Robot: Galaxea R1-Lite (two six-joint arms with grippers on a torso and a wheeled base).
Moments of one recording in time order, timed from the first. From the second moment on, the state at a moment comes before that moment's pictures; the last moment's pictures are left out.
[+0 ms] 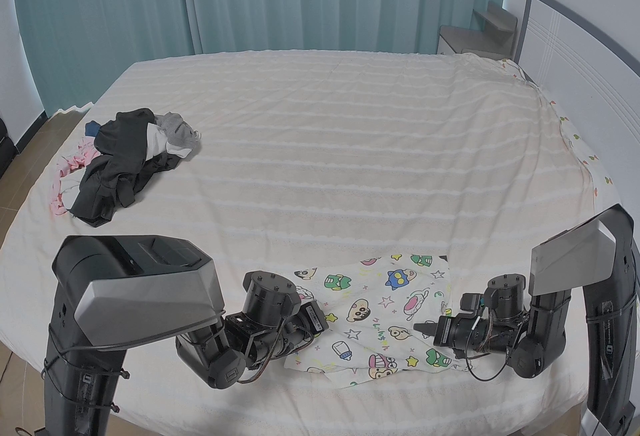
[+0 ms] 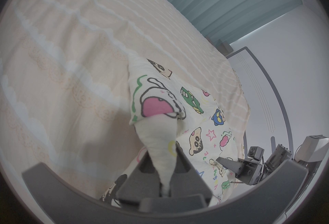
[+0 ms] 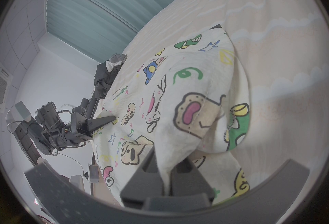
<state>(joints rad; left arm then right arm) -0.63 2.41 -0.79 -1.05 0.01 -0.89 0.32 2.45 -0.41 -1.47 0.39 0.53</state>
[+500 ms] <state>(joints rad) -0.63 2.40 -0.79 -1.05 0.02 -0.89 0.33 2.46 -0.40 -1.49 0.39 0.53</state>
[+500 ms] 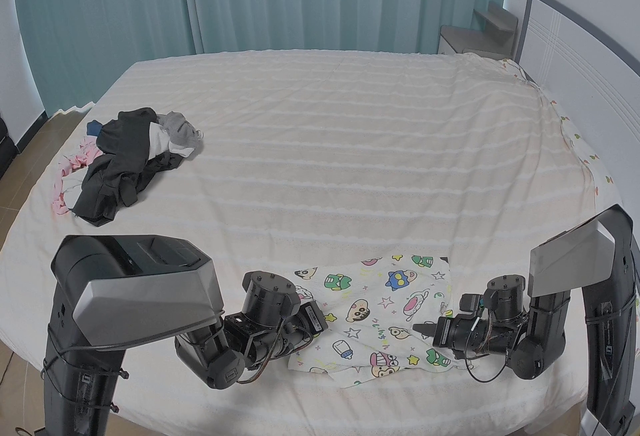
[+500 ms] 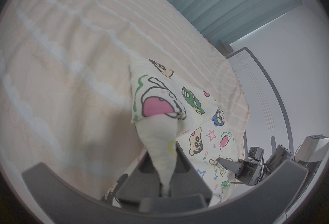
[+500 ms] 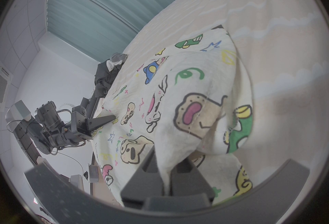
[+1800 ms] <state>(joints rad) -0.63 2.37 -0.71 -1.08 0.08 -0.84 0.38 2.45 -0.38 -1.53 0.38 0.53</state>
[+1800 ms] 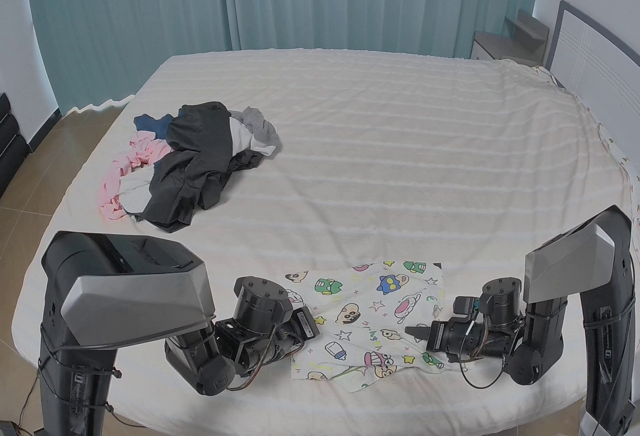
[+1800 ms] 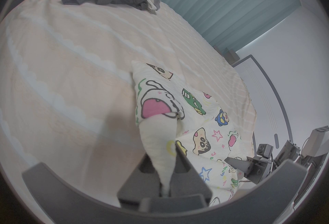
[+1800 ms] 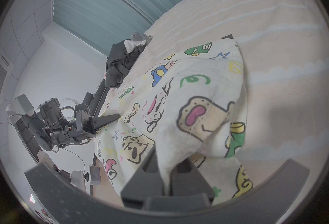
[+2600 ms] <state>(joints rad) -0.62 2.37 -0.70 -1.08 0.08 -0.84 0.38 2.45 -0.38 -1.53 0.37 0.53</state>
